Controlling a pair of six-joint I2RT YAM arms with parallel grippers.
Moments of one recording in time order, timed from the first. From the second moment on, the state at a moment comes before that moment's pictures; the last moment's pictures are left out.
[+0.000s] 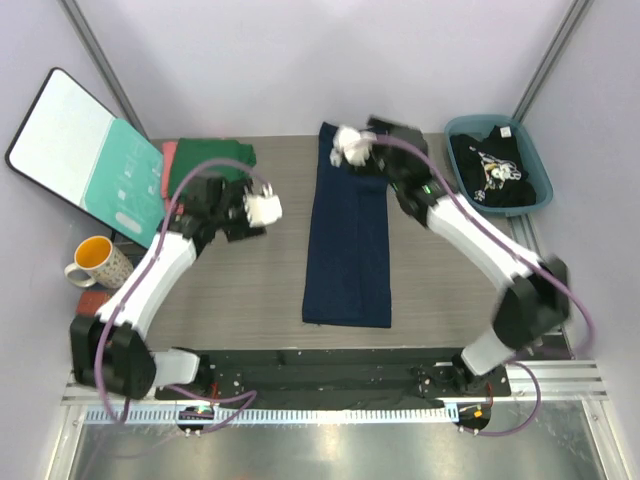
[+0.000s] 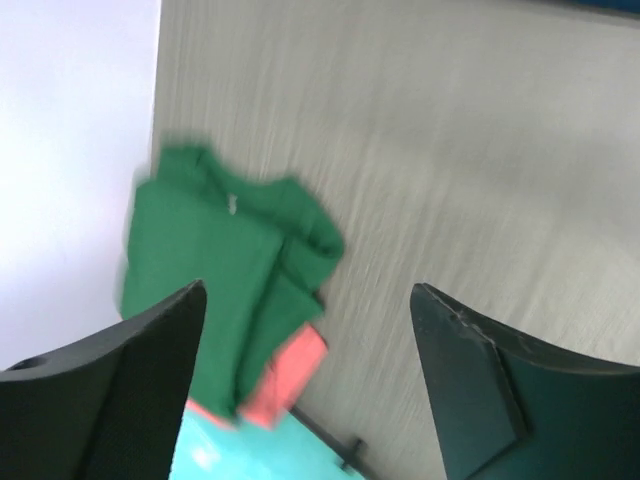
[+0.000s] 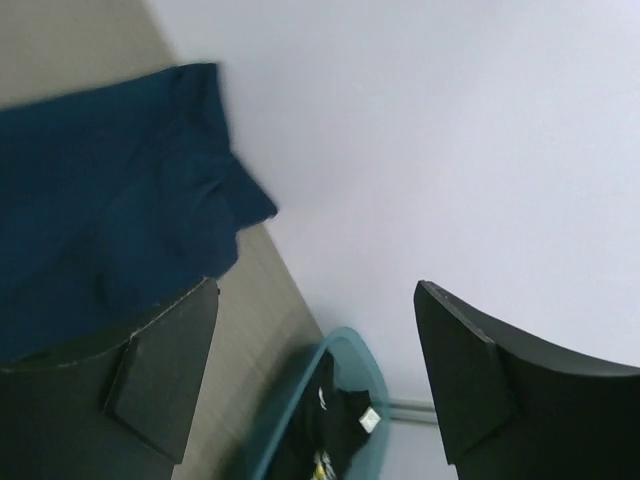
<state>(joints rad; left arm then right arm) -0.24 1.34 1.10 -0.44 0.24 1.07 0.49 1.67 1.45 0.04 0.12 -0.99</state>
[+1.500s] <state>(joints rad) -0.50 1.33 0.54 -0.44 0.85 2.03 0.53 0.86 0.33 -0.47 -0.56 -1.82</state>
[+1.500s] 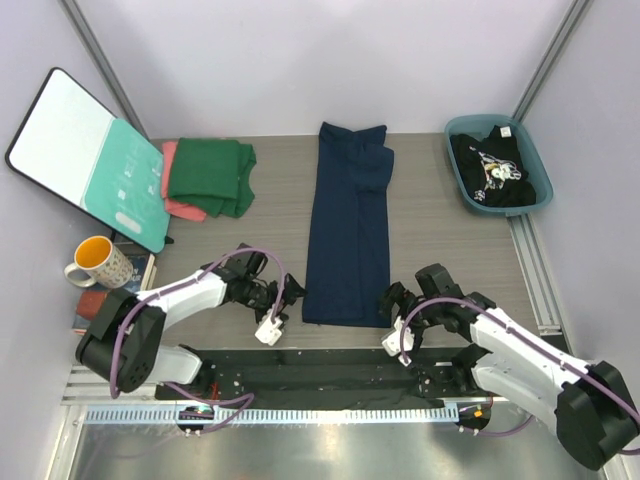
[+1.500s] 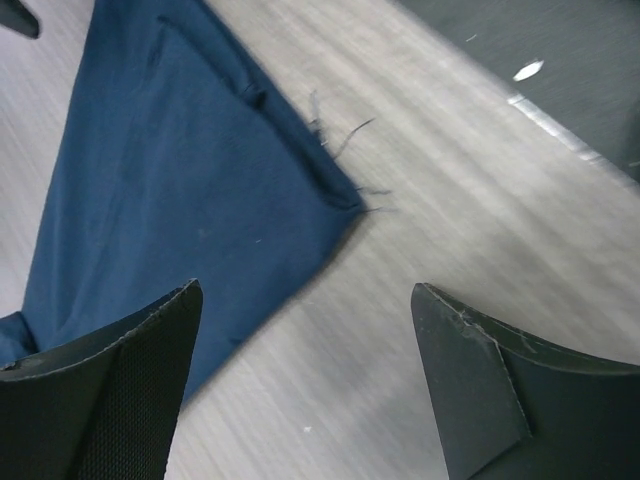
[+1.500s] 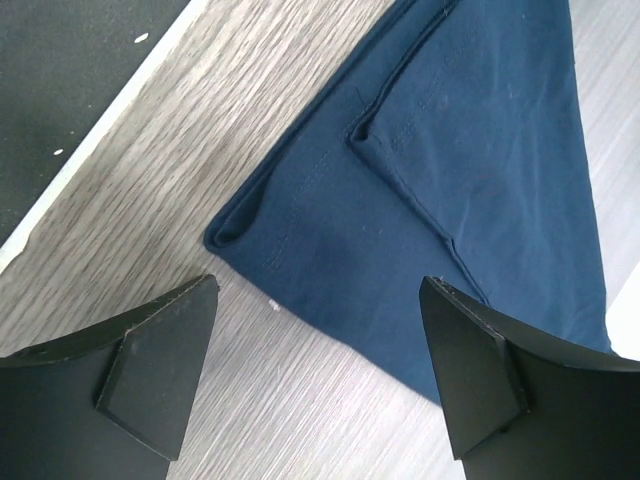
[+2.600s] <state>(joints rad) -0.61 1.55 0.67 -0.47 0.93 2.04 0.58 1.00 0.39 -0.45 -0.58 -1.77</state>
